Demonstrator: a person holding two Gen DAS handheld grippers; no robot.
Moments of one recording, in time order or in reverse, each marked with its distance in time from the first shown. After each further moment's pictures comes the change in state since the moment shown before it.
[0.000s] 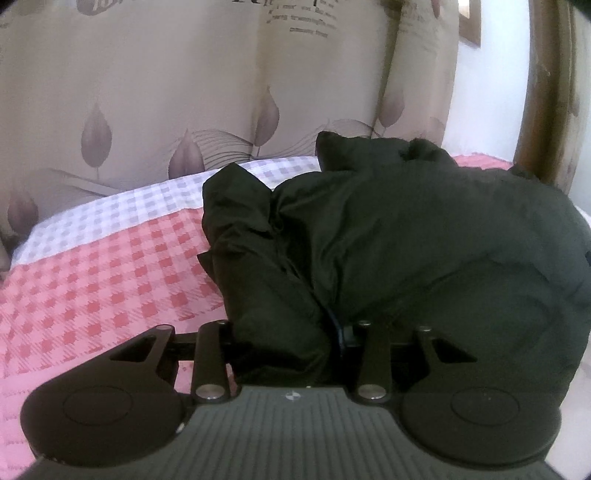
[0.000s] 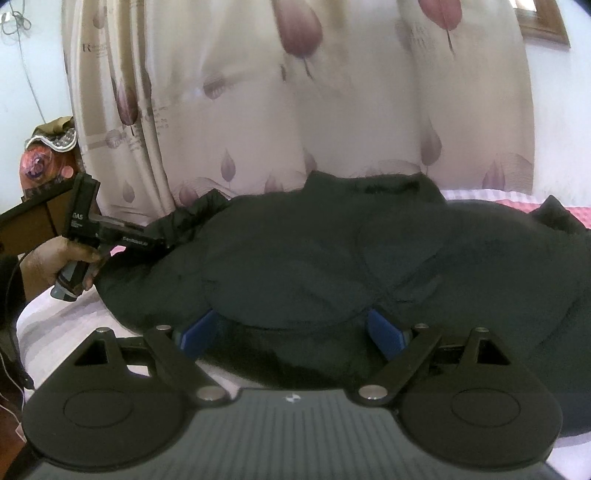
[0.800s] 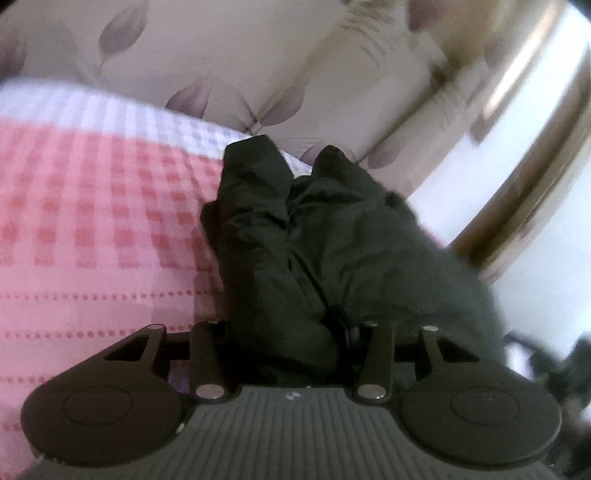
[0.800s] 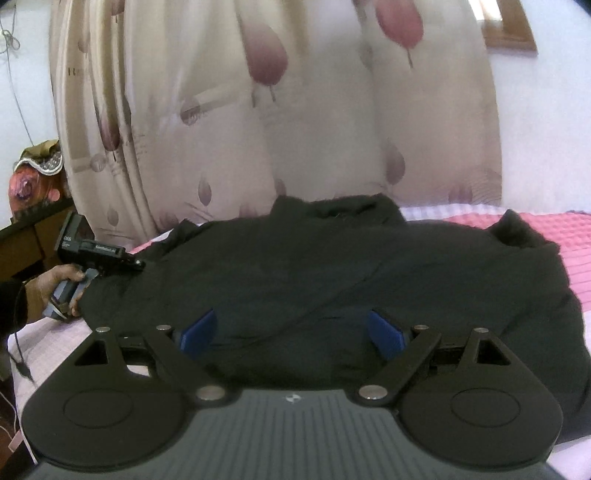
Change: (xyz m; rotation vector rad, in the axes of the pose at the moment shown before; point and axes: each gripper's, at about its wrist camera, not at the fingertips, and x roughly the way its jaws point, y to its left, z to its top) left arm 0.013 0.063 -0.026 -0.380 -0.014 -0.318; right arm -0.020 -0.036 0.006 0.029 -0.062 -0.038
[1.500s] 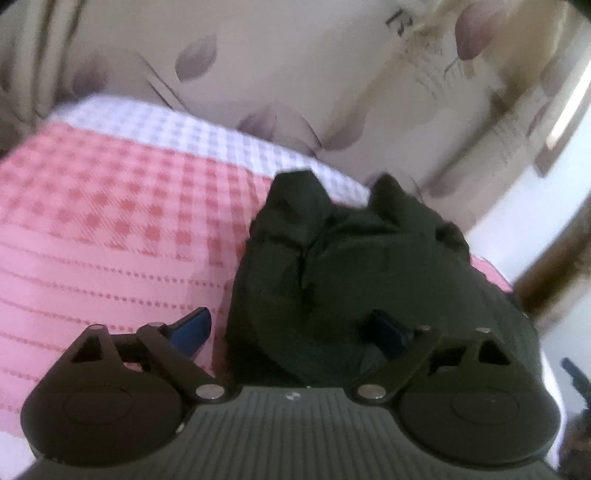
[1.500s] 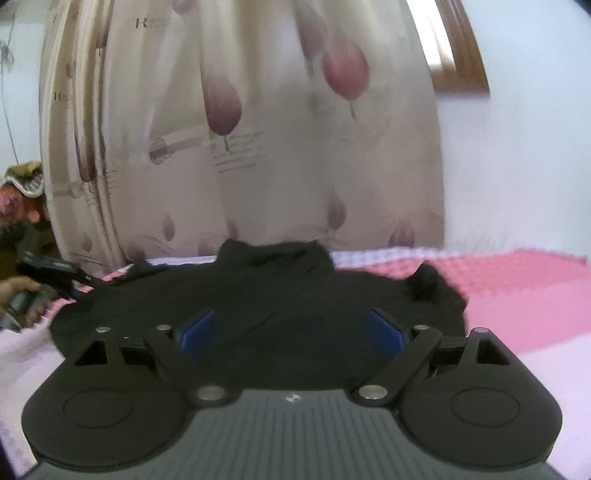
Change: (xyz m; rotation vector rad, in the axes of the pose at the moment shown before) left arm -0.023 -0.020 0.003 -0.169 -0.029 0.206; right arm -0.048 -0.065 0.019 -0.010 -0.109 -0.064
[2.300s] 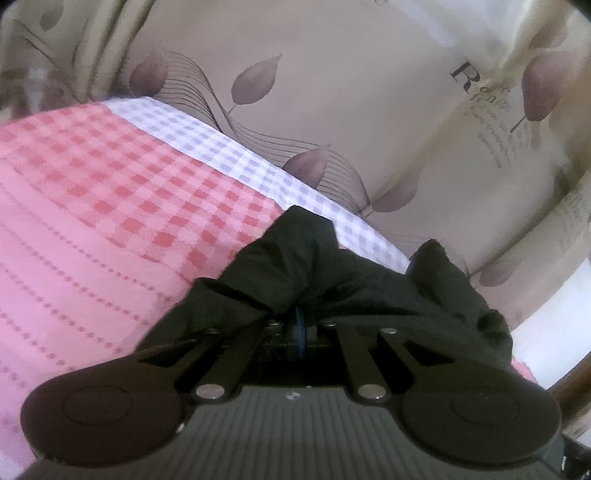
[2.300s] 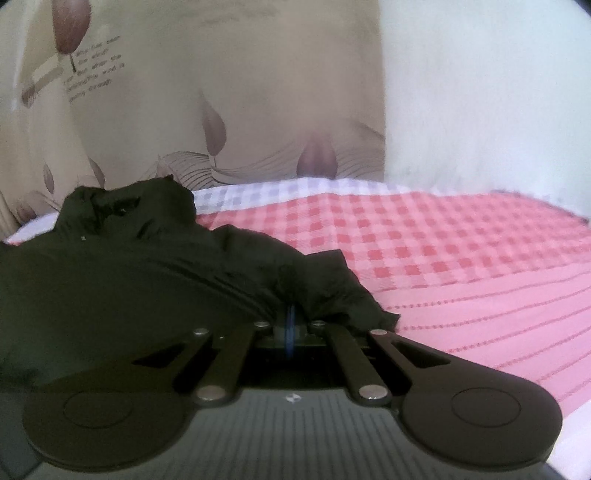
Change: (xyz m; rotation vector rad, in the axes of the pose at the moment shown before) left arm 0.047 -0.038 -0.016 -0.225 -0.271 0.209; right arm 0.171 -0.121 0.023 0.029 0.277 -0.216
